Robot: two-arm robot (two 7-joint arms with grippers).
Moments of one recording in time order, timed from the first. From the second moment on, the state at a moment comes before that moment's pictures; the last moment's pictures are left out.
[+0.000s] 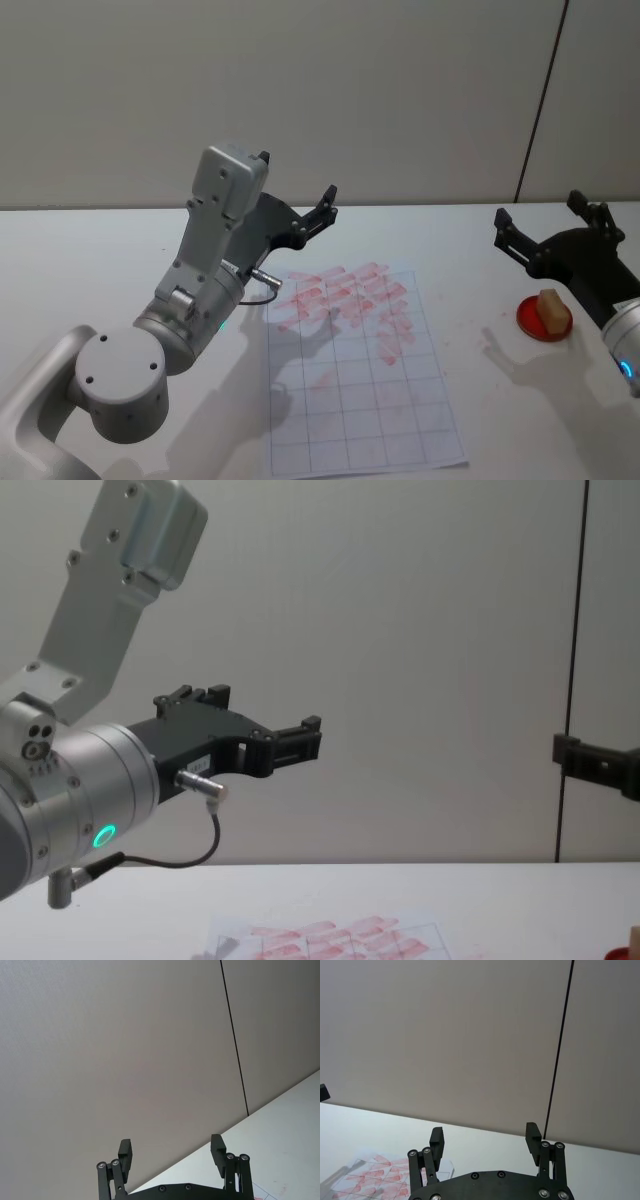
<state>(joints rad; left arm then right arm) -0.24 0.38 0.45 -1.63 -0.20 0.01 -0.01 -0.03 0.33 -0.23 -1.79 0.30 0.08 0.03</state>
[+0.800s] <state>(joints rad) -0.24 0.38 0.45 -1.63 -0.20 0.01 -0.01 -0.05 0.34 -0.18 -1.79 0.37 0.31 -0.09</state>
